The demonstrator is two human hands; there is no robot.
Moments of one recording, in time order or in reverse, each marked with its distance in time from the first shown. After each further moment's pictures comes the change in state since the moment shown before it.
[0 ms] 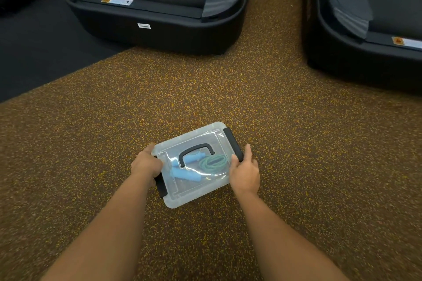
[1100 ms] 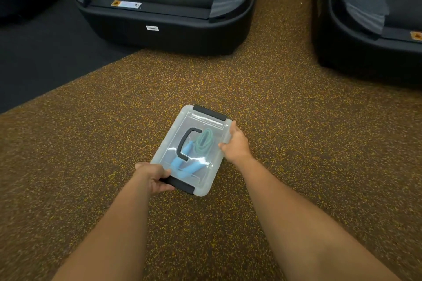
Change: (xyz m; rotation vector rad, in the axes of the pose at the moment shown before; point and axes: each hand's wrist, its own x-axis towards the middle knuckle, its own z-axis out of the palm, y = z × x) left_hand -0.017 0.000 -0.013 -0.385 -0.153 -0.265; right_hand 0.045 -0.071 0.001 0.178 -0.338 -0.150
